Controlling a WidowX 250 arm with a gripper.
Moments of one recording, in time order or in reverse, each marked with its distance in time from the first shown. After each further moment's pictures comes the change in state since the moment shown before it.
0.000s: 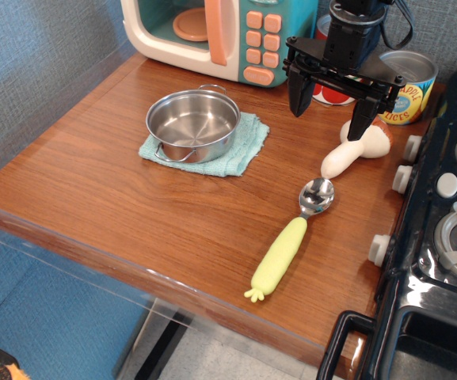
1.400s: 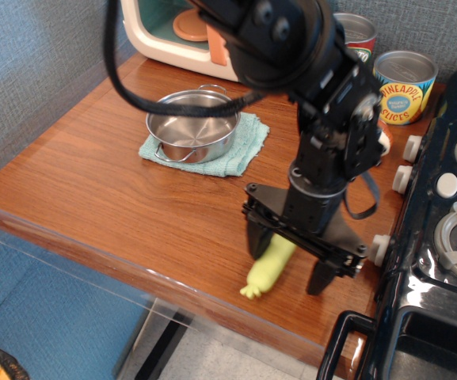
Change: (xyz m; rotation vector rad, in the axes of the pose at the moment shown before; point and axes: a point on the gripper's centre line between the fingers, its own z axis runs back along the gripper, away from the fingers) arm -0.129 -0.035 -0.050 -0.030 0.120 -0.022
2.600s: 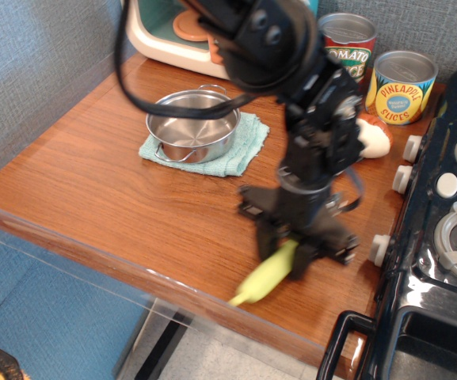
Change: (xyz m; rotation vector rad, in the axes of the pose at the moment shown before) arm 0.000 0.017 -0.001 0.027 0.025 0.076
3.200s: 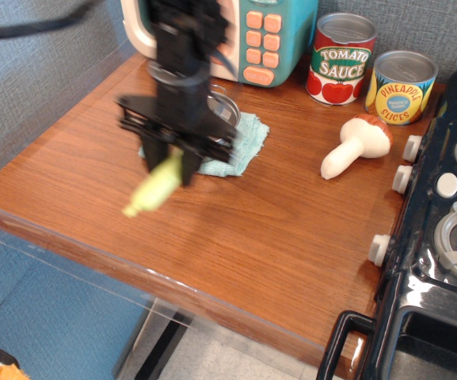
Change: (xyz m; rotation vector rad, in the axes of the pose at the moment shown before) arm 0.006 0.133 0.050 0.053 -0.079 0.204
